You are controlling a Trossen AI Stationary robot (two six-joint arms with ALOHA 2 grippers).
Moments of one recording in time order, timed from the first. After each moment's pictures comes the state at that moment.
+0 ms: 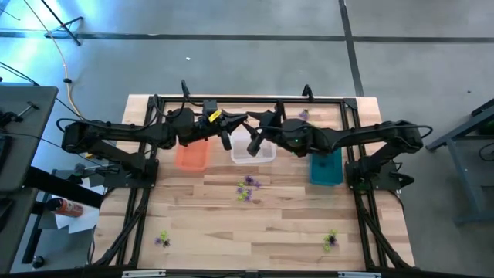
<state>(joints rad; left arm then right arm) 0.10 1.27 0.92 0.43 -0.25 -0.29 0.03 1.53 1.24 0.20 0.58 -0.06</state>
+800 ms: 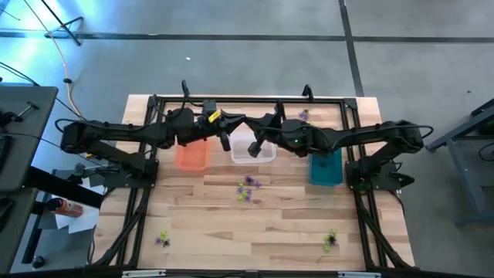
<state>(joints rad) 0.12 1.24 0.91 0.37 -0.24 -0.24 0.03 1.52 1.24 0.15 0.57 -0.04</state>
